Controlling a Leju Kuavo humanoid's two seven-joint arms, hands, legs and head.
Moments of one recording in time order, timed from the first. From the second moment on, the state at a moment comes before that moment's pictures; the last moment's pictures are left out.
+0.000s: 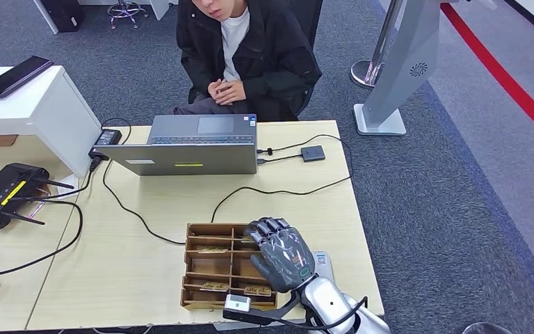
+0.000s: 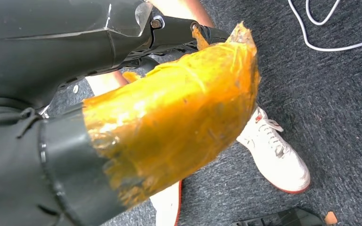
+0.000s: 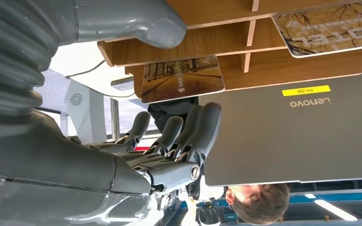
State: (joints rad) left arm -0.09 -0.16 0.91 -0.18 -1.44 0.33 -0.12; right arm -0.20 -0.06 0.84 -1.40 1.20 -0.34 0.11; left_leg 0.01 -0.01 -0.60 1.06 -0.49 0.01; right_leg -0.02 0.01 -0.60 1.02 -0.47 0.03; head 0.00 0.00
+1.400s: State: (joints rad) left arm -0.09 -0.16 0.91 -0.18 -1.43 0.34 -0.12; right arm -0.17 -0.04 0.83 -1.44 1.25 -0.58 0.04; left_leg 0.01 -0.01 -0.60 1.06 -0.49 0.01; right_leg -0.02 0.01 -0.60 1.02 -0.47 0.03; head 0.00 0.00
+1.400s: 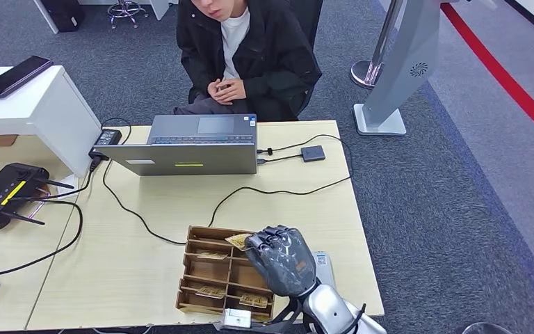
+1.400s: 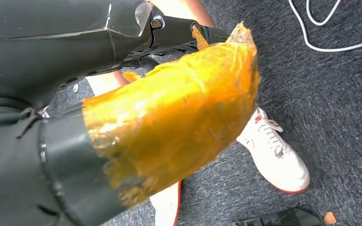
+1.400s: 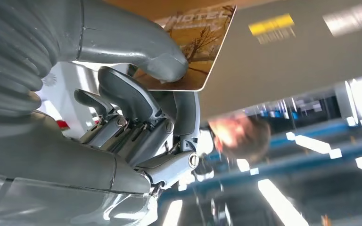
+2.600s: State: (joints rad) left arm -0.09 -0.16 0.91 -0.18 -1.40 0.35 -0.14; right arm -0.06 -0.01 0.70 -1.73 1.22 -0.65 -0.18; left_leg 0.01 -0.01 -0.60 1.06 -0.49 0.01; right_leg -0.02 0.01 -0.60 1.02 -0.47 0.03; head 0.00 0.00
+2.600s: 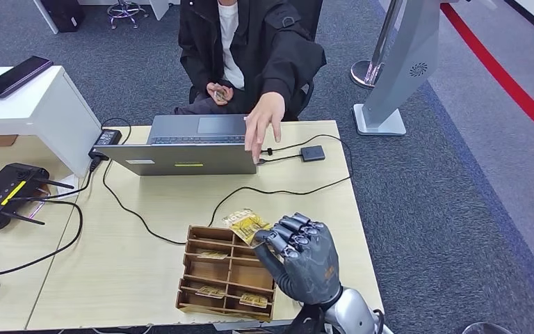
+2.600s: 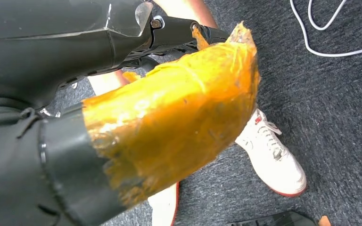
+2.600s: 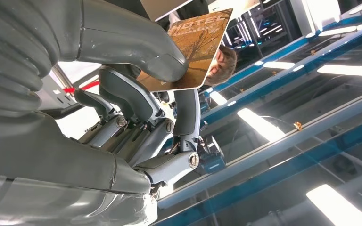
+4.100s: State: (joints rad) left arm -0.13 -0.16 0.86 -0.18 -1.43 0.32 -0.12; right arm -0.32 0.05 0.65 -1.47 1.13 -0.60 0.00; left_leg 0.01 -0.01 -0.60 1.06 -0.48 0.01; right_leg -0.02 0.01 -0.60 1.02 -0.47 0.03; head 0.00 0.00
